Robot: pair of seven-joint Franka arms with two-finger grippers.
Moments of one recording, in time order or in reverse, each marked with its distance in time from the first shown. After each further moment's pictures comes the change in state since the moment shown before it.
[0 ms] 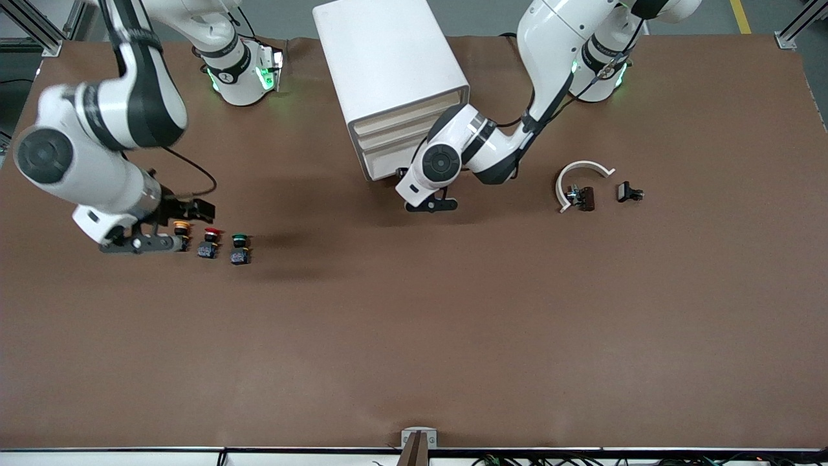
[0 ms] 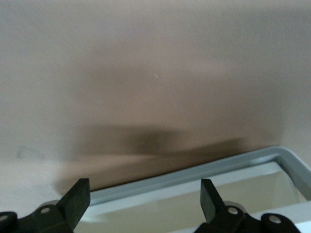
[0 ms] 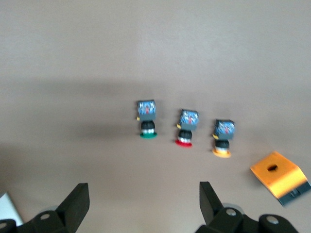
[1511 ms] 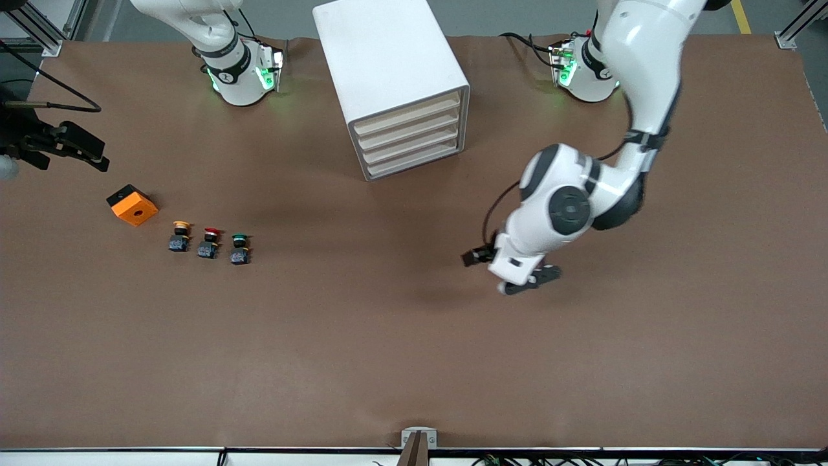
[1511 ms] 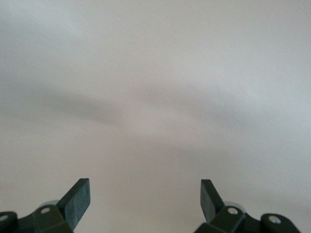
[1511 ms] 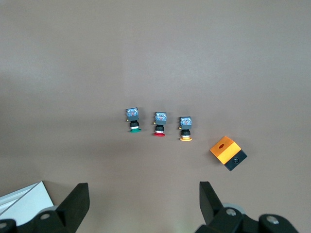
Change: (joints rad) left arm 0.323 -0.129 0.131 0.190 0.183 -0.086 0.007; right arm -0.087 -0.064 -0.003 0.390 0.000 -0.341 -0.013
